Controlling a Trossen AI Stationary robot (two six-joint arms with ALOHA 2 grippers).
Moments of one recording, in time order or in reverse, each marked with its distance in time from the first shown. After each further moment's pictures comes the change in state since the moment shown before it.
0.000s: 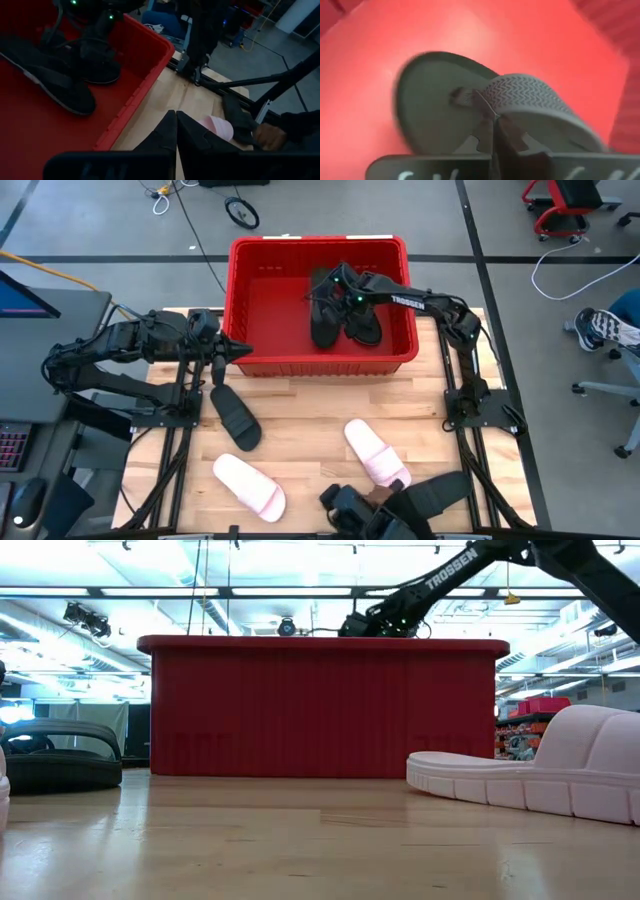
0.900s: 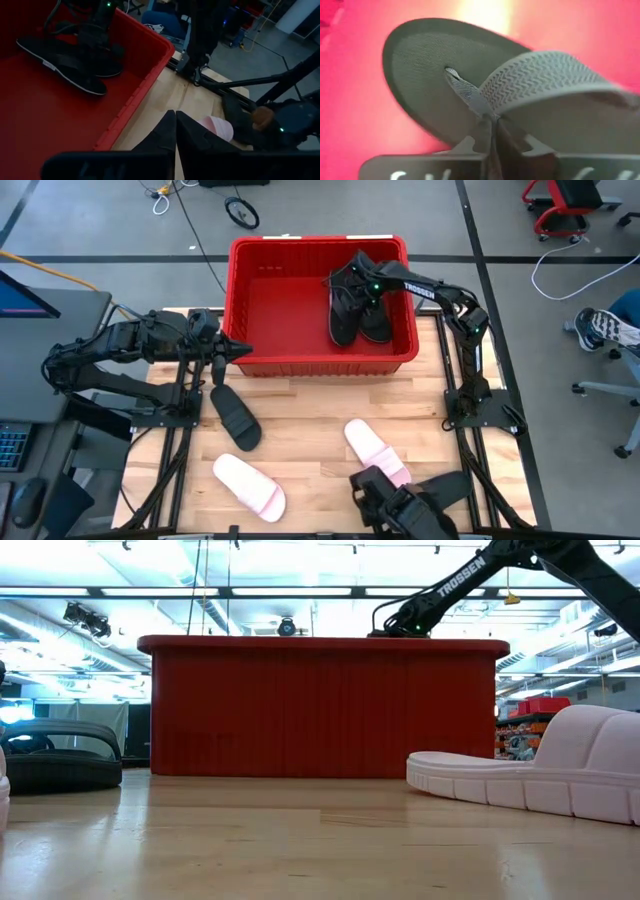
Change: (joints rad) left arm 0.000 0.000 0.000 0.000 -0.006 -0.001; right arm -0.132 -0.007 0.006 -0.198 0.010 0.130
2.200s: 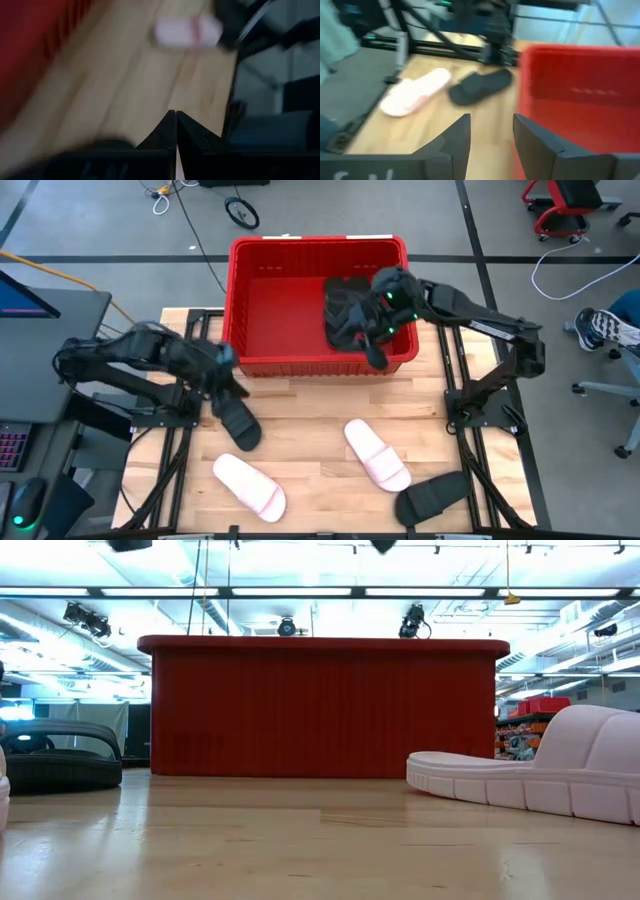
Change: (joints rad) left arm -0.157 0.138 0.000 -0.317 0.239 -0.203; right arm 0.545 -0.565 0.004 0.041 -0.113 0.877
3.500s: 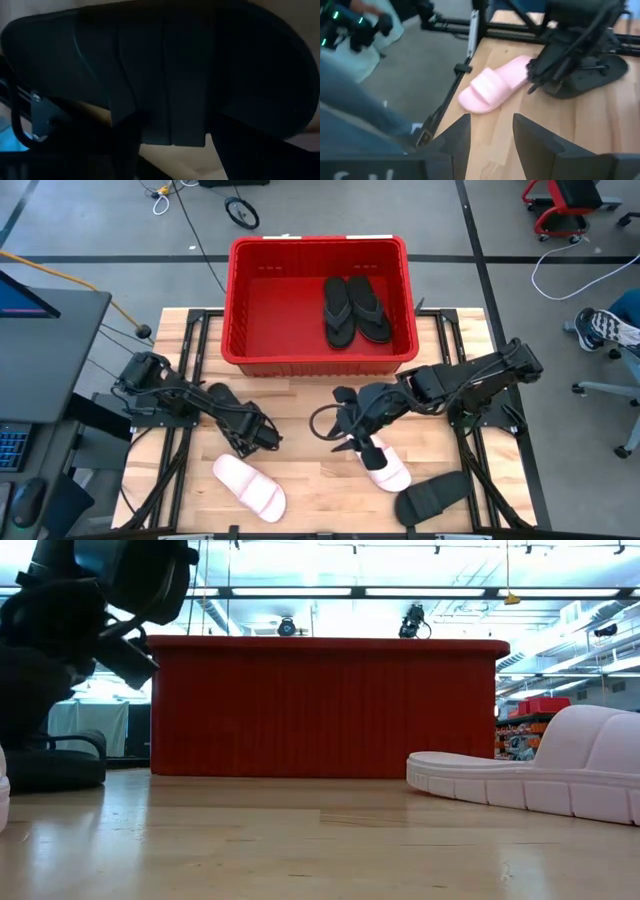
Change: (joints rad) left arm -0.260 0.673 -0.263 -0.164 -0.059 -0.322; right arm 0.572 0.084 -0.108 0.184 0.330 0.356
